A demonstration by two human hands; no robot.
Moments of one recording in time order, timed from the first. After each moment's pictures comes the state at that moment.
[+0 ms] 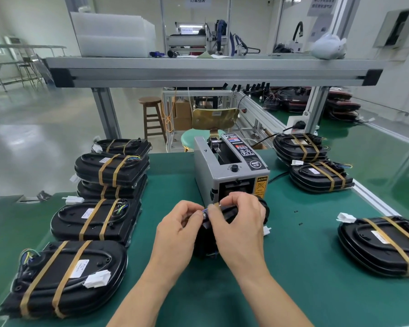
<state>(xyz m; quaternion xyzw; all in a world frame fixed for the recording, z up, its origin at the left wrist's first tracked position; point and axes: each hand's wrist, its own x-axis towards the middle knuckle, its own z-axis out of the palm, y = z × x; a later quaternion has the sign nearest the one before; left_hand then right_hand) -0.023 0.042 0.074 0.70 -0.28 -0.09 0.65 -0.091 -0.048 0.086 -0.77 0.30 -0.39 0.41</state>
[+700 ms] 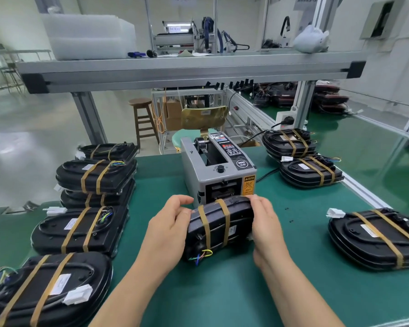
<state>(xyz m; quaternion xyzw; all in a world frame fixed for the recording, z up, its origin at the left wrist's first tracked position) -0.015 0.030 0.086 0.78 -0.31 -0.09 0.54 -0.096 -0.126 0.054 -0.54 0.40 -0.34 0.66</state>
